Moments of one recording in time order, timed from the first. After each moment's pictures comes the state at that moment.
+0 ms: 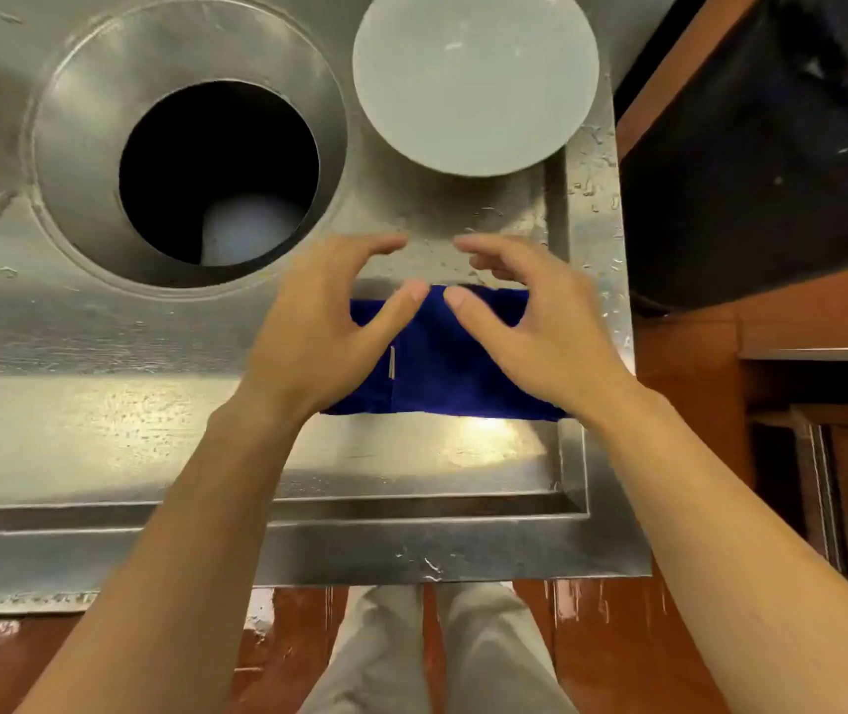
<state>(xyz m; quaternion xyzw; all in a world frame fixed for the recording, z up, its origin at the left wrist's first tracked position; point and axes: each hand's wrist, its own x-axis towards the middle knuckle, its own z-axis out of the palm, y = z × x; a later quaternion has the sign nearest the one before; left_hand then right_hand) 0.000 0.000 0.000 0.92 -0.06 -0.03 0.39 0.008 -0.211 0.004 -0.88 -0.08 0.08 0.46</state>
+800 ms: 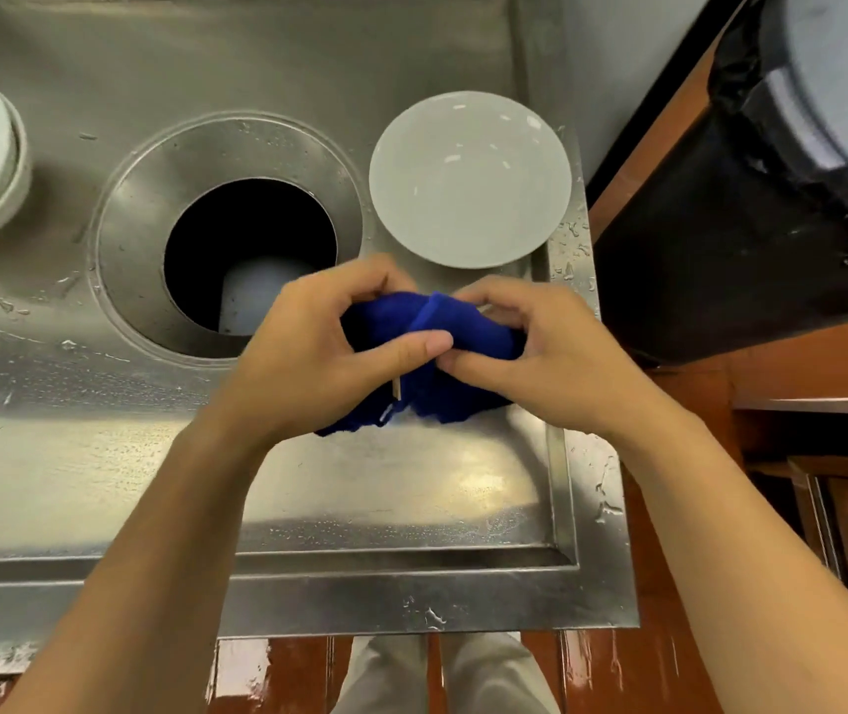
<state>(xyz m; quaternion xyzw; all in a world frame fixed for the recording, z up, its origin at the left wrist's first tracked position) 0.028 0.005 0.091 0.84 -0.14 -0.08 0.51 0.037 -0.213 0.086 -0.83 -0.13 0.21 0.50</state>
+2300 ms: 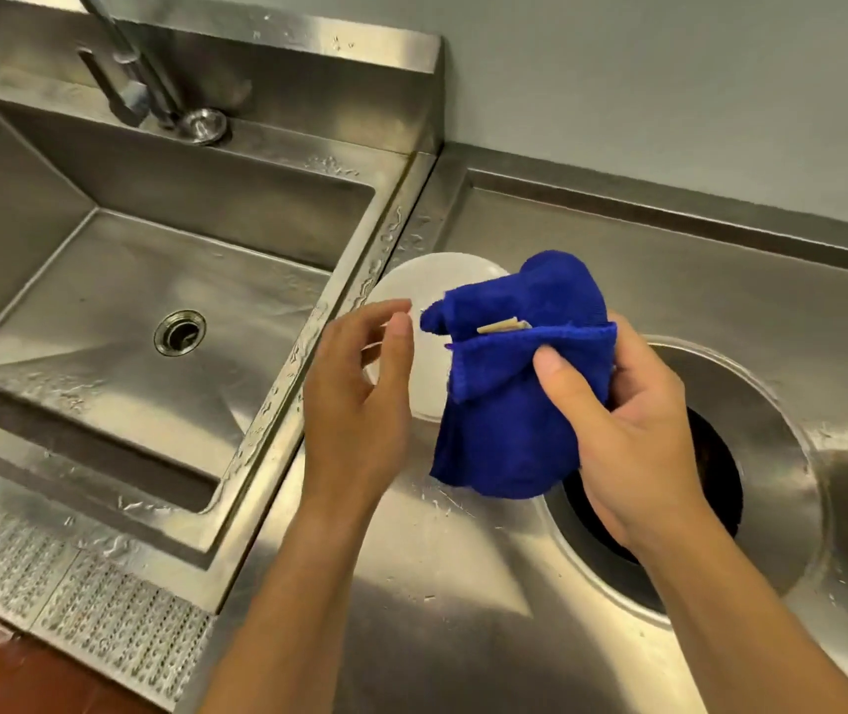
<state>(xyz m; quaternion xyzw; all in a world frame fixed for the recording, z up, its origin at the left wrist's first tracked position) 0.083 0.404 0.114 0.76 0.26 0.21 0.56 0.136 0.232 0.130 -0.66 -0.11 0.11 0.74</state>
